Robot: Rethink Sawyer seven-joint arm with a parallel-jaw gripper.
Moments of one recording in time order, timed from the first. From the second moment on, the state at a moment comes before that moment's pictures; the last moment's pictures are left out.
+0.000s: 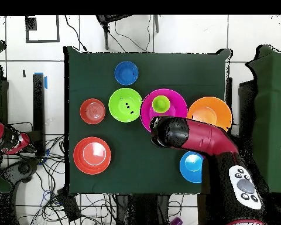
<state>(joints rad) -0.50 -0.74 0.13 1.78 -0.20 0.55 1.89</state>
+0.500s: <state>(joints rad) -0.53 -0.74 0.19 1.83 -0.19 0.44 1.89</state>
